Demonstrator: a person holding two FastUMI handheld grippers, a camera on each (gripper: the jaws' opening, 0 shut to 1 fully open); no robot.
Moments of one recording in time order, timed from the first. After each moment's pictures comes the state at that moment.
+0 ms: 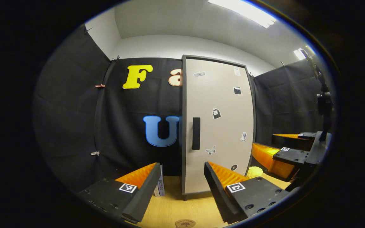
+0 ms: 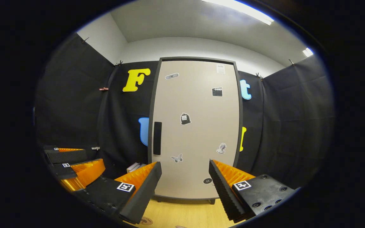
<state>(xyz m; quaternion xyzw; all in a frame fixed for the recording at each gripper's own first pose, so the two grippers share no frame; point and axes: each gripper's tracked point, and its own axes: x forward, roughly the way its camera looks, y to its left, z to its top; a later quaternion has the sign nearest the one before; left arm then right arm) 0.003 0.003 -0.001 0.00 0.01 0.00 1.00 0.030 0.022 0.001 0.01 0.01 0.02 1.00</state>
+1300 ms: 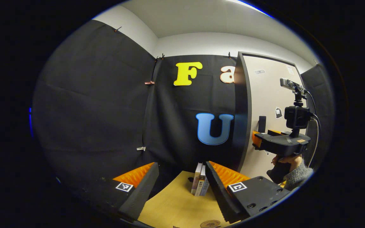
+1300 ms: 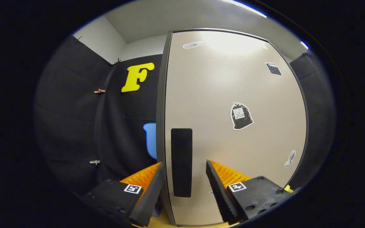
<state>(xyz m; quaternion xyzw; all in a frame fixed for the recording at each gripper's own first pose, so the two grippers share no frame) -0.012 0.154 -0.014 -0.01 0.03 0.21 0.98 0.256 0.123 -0.029 0.05 -0.01 0.03 1.00</state>
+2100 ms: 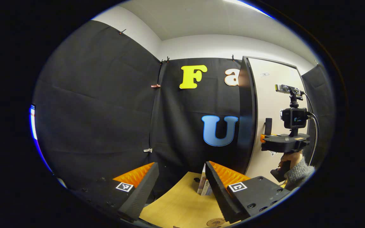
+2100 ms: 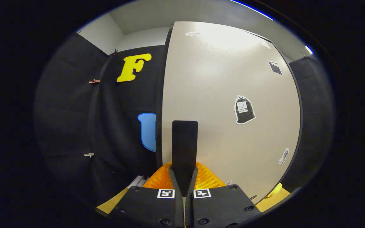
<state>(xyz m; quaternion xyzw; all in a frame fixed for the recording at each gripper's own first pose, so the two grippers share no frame) -0.046 0.161 -0.005 -0.01 0.01 0.22 0.98 0.244 0.130 -0.036 0.03 0.04 0.03 1.00</state>
